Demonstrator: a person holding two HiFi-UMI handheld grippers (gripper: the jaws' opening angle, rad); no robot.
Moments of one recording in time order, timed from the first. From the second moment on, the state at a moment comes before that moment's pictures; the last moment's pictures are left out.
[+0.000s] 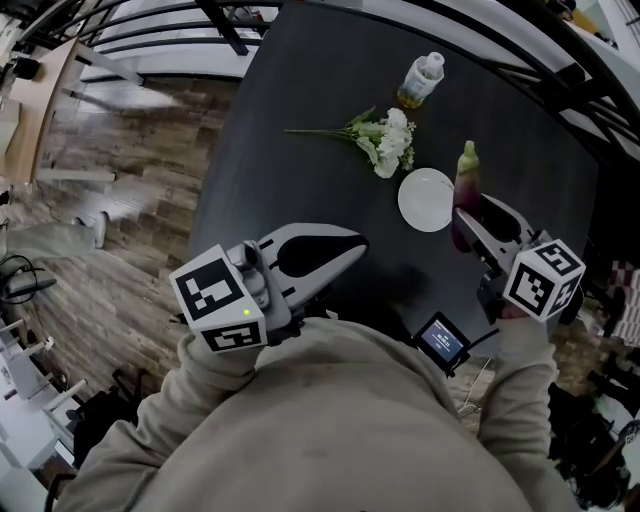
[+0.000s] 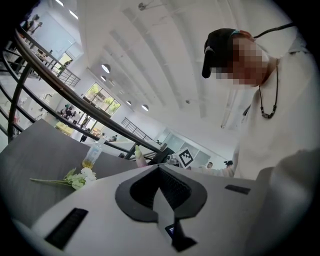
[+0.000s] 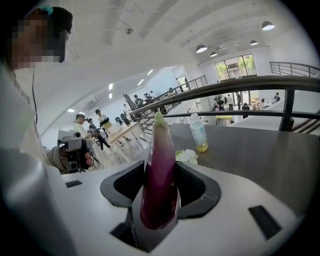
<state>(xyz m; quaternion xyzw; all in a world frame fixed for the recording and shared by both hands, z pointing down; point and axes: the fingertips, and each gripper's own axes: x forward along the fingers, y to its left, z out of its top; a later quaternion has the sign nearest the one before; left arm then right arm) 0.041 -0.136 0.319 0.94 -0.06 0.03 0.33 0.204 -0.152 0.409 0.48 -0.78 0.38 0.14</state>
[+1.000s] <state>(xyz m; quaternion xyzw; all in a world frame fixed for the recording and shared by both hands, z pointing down) 0.016 -0.124 0.344 0.93 -0.11 0.04 0.36 0.208 -0.155 0.499 0.45 -0.75 0.41 0.23</state>
